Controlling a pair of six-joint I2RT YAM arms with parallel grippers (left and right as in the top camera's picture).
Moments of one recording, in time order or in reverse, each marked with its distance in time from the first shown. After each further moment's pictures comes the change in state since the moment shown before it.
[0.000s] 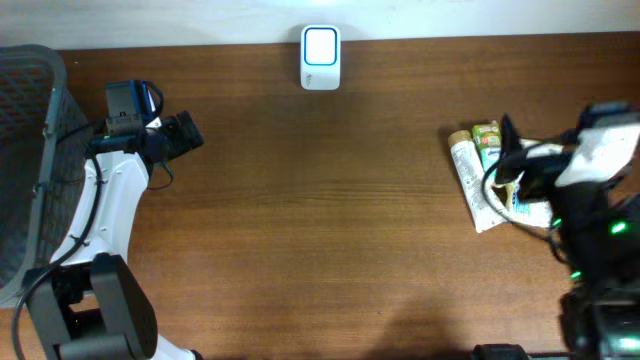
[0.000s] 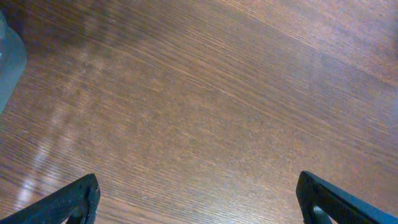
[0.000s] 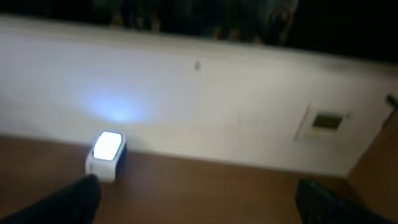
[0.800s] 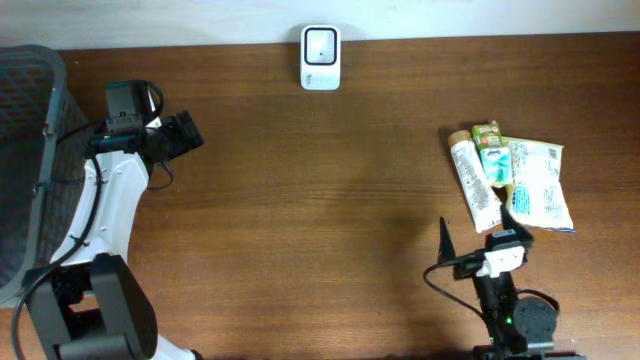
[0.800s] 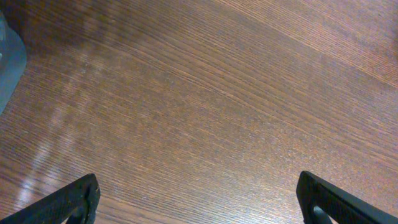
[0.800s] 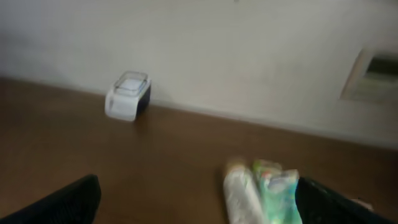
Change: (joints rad) left arm 0.000 -0.001 0.001 0.000 0.001 0.000; right arm 0.055 -0.745 -1.054 0.377 -0.050 -0.010
